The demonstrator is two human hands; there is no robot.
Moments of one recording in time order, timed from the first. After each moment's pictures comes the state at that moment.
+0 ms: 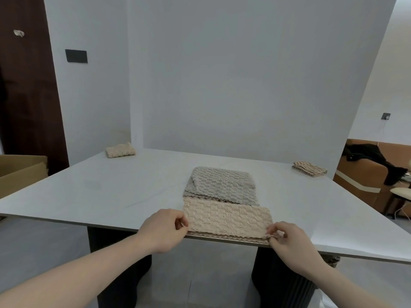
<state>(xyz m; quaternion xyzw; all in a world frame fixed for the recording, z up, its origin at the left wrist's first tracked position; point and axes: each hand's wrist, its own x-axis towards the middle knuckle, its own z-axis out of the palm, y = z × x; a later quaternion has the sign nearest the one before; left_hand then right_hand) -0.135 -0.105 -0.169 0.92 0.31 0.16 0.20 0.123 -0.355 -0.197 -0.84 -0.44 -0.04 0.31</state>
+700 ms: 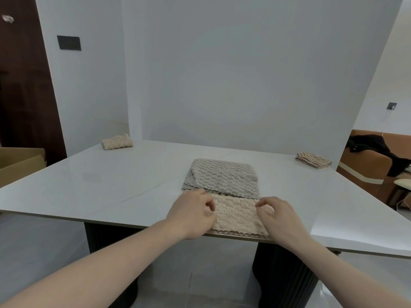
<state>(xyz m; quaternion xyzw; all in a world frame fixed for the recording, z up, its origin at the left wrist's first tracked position) -0.068 -0.124 -0.158 0.95 0.21 0.20 0.13 0.121 -0.302 -0.174 -0.84 -0.42 -0.06 0.33</state>
